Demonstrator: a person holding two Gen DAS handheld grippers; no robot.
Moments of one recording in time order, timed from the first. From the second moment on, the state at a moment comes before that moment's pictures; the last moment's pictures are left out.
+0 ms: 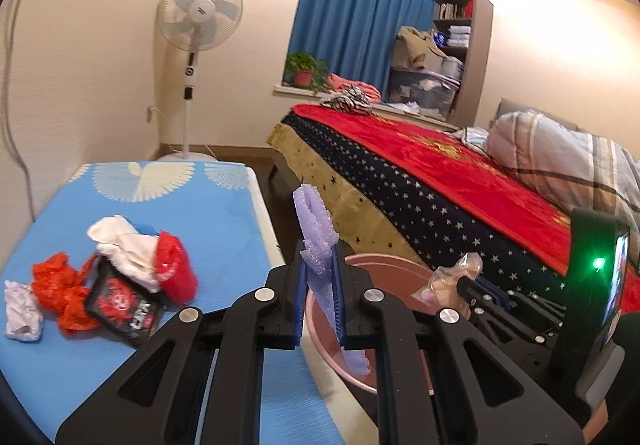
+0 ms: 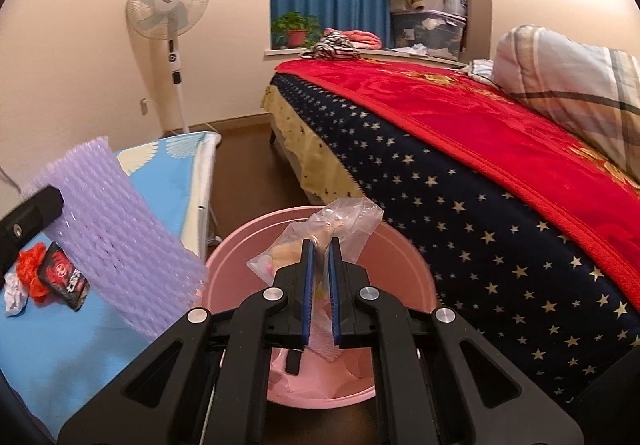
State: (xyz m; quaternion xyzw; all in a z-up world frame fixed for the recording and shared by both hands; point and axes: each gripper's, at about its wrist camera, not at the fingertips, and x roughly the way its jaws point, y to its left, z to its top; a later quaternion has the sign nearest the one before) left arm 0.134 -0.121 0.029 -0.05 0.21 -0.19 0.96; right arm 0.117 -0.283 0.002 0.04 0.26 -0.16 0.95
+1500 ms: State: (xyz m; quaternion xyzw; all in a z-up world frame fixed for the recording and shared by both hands) left arm 0.129 -0.080 0.007 -0.06 0.26 -0.15 0.95; right arm 0.106 -0.262 0.003 0.07 0.26 -0.10 0.96
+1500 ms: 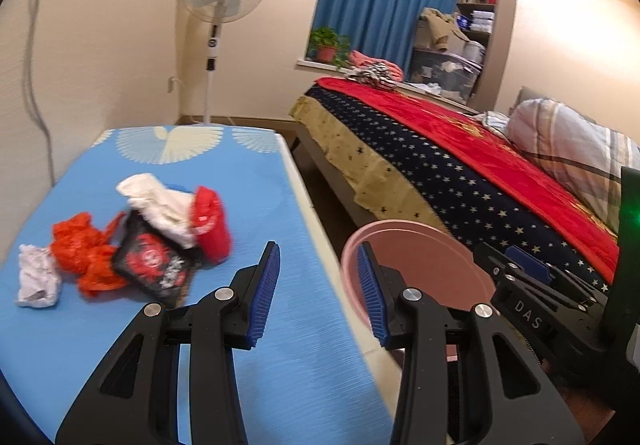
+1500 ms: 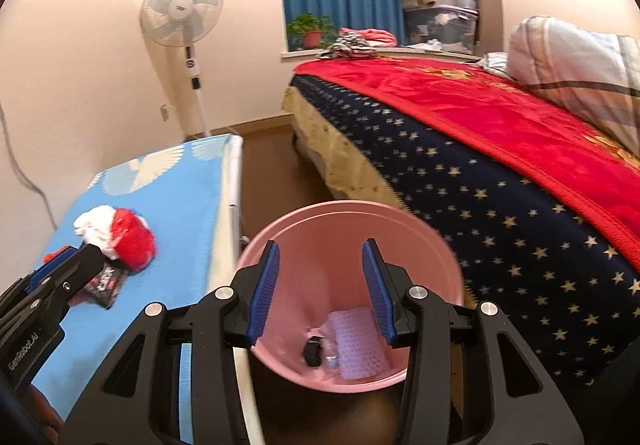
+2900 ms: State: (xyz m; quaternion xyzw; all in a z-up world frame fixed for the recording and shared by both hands) left arm 0.152 0.093 -0.038 -0.12 0.27 0.20 0.93; right arm 0.205 -0.132 -0.031 0.09 0.27 0.10 0.95
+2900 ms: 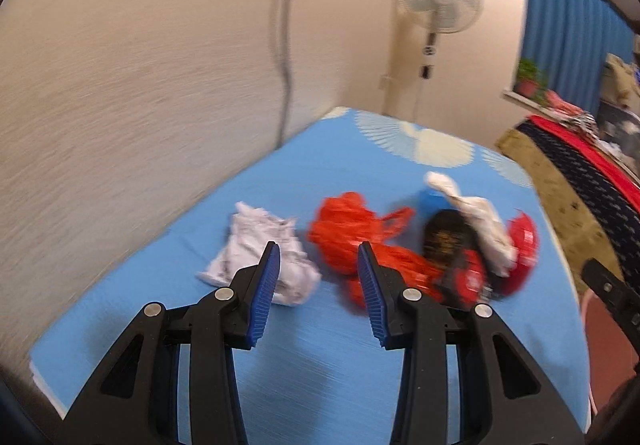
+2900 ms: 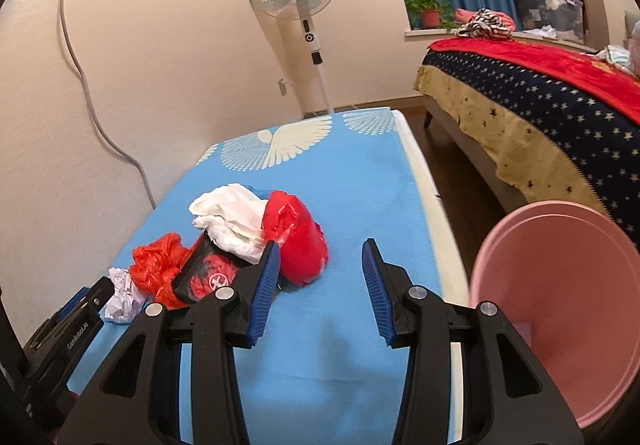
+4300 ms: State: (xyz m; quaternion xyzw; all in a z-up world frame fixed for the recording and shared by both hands) left arm 0.153 0.117 -0.048 -0.18 0.33 0.20 0.91; right arm 0.214 -0.135 -0.017 0.09 0.31 0.10 0.94
